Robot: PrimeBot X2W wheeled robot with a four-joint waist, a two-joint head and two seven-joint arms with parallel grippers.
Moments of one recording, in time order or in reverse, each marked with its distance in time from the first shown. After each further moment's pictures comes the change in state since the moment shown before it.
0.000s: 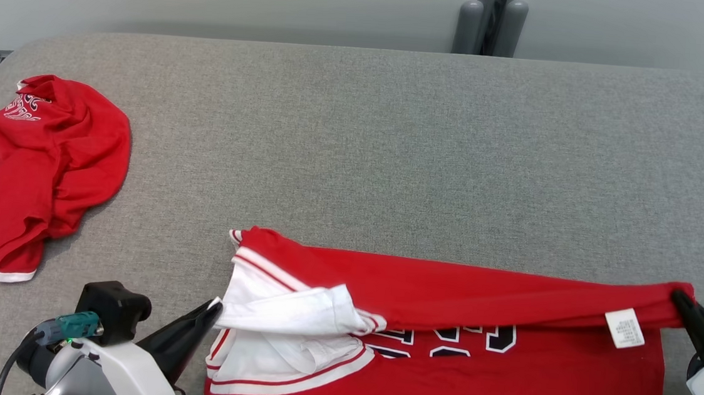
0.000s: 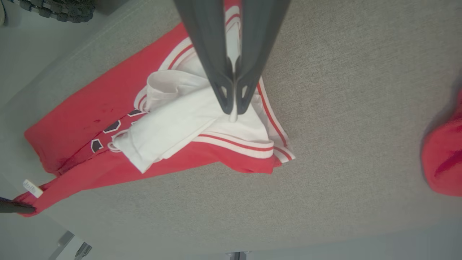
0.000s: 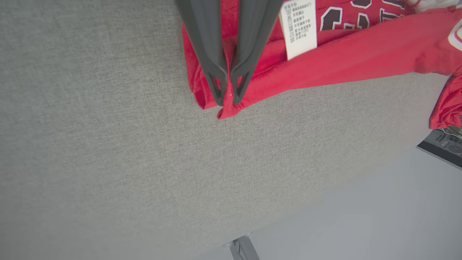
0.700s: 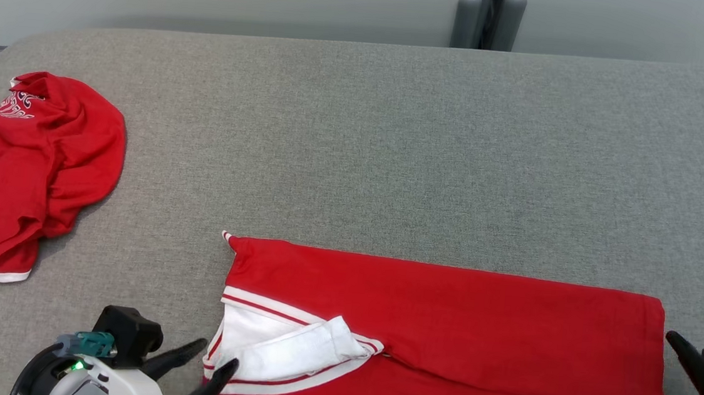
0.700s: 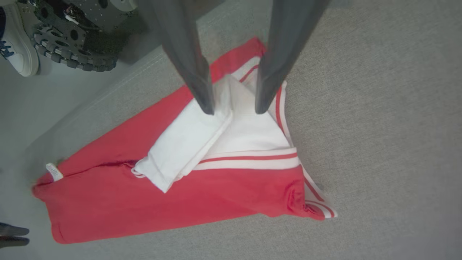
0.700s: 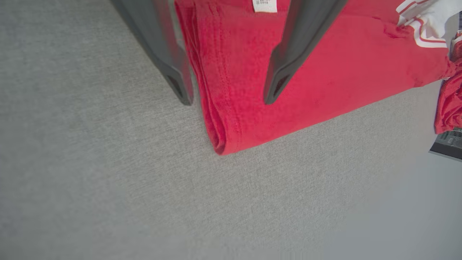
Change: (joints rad) left arm 0.038 0.068 -0.049 -0.066 -0.041 -0.012 0.123; right arm 0.110 0.170 -0.216 -0.165 -0.039 0.000 0.330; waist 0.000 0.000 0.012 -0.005
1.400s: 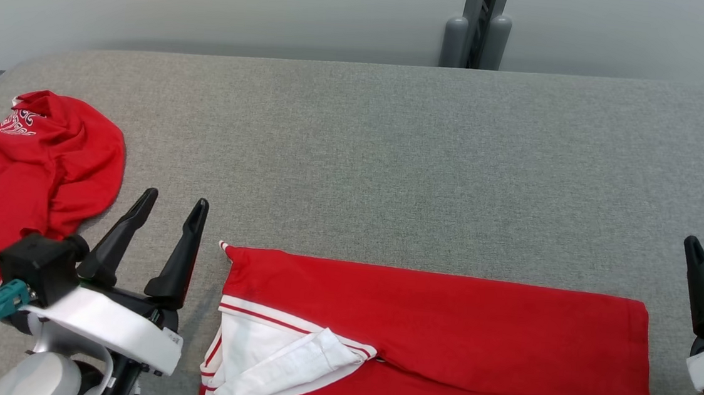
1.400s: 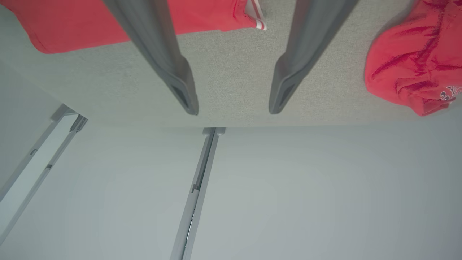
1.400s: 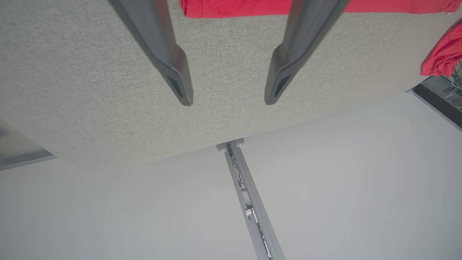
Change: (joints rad) left arm -0.083 -0.194 0.199 0.112 0.038 0.086 -0.414; right arm -0.083 -0.032 0.132 -0.047 -0.162 0.000 -0.496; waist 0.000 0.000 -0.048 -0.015
